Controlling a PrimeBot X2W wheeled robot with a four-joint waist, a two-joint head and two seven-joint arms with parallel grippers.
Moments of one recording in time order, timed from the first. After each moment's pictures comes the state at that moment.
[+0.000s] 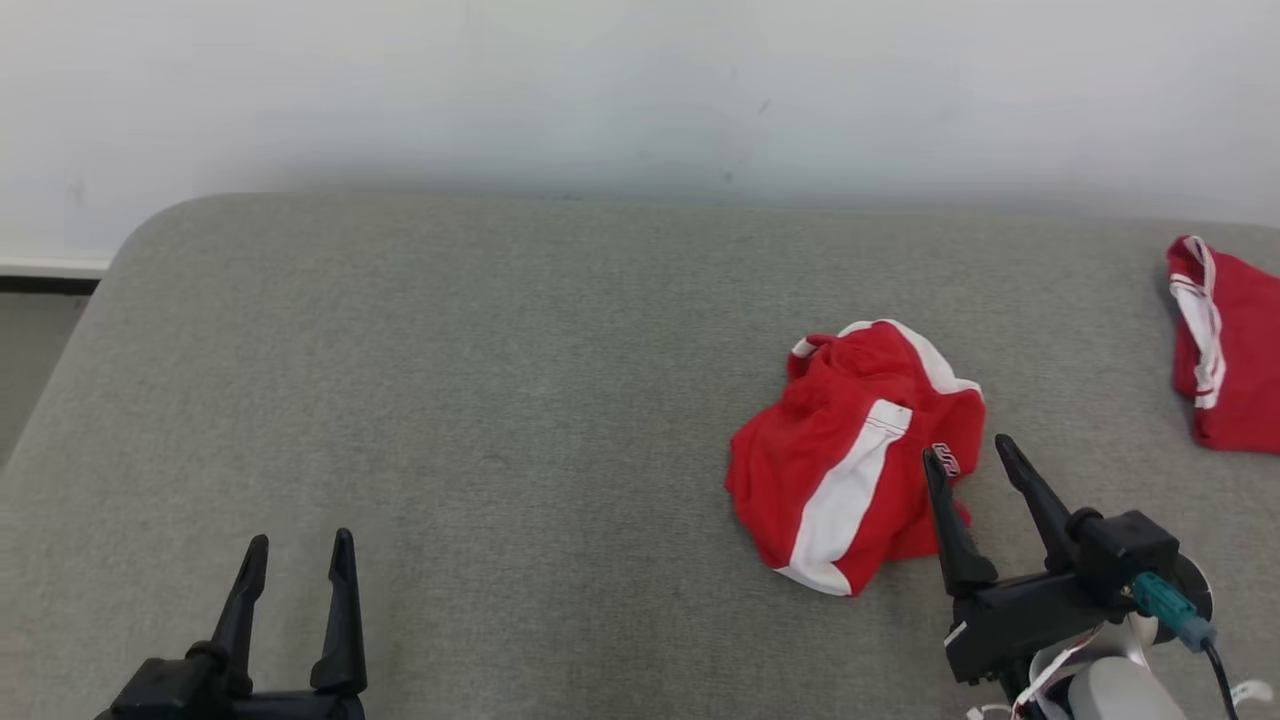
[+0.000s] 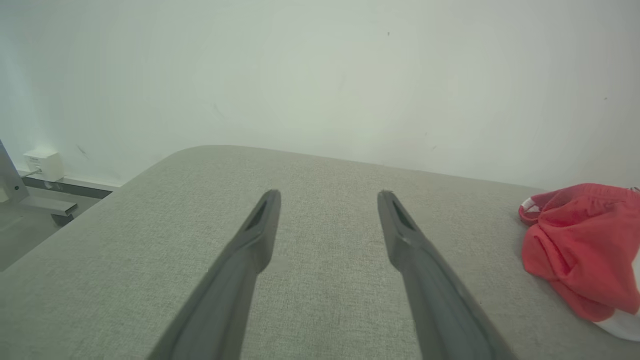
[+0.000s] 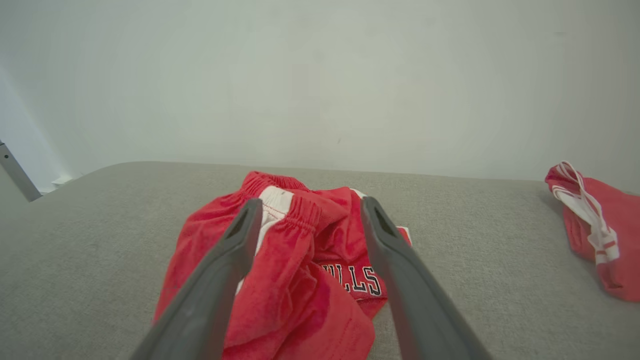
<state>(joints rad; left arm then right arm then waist) -0.01 0.06 0.05 0.10 -0.18 -0.09 -0.26 -0.22 -0.17 0.15 0.33 0.24 0.13 -0.22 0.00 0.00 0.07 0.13</state>
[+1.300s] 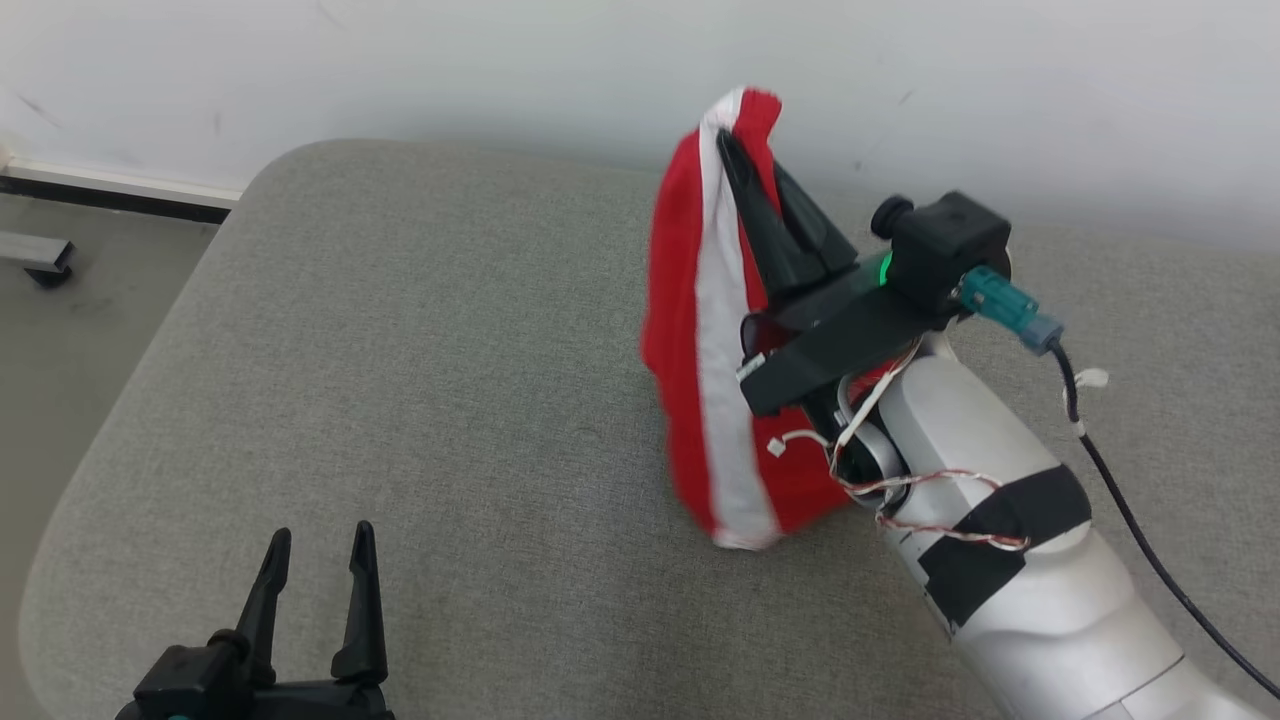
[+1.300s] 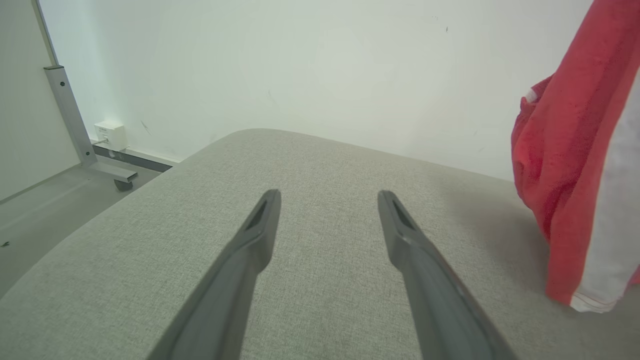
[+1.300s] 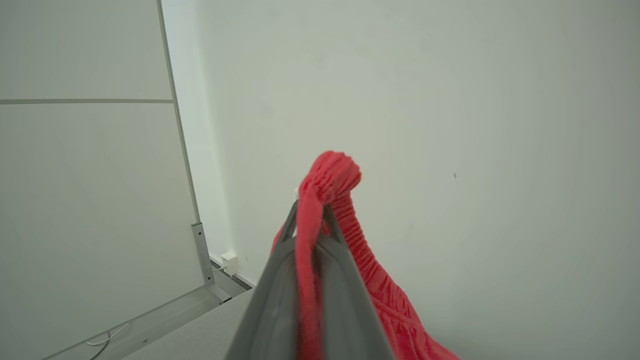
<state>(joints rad) -0.04 0.05 0.01 0.14 -0.21 -0.07 -0.26 -0.81 -0.06 0.47 0.54 0.40 0.13 -0.26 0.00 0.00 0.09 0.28</state>
